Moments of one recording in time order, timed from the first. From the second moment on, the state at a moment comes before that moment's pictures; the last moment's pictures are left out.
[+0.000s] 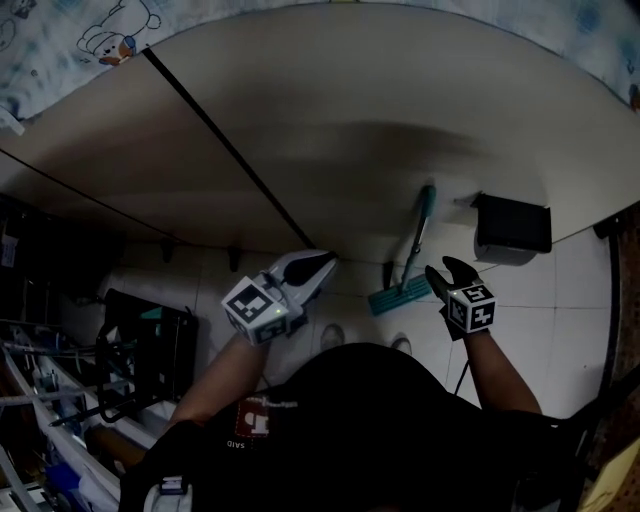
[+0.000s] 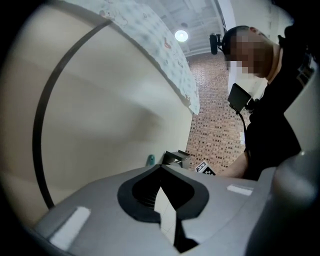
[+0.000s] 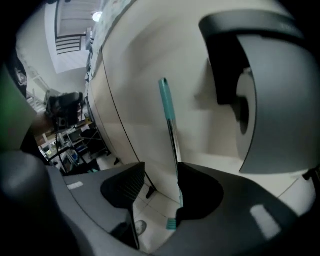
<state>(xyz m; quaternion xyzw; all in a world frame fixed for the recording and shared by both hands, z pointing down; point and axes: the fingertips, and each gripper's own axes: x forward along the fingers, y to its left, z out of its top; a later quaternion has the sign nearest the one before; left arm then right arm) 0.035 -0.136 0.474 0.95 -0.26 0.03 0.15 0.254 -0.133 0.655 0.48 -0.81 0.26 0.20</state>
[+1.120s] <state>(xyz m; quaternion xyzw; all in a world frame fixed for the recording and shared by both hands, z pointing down) 0.030 -0.137 0.250 0.96 -0.26 -0.09 0.02 0.283 -0.108 0.236 0.45 -0.89 0.08 -0.04</state>
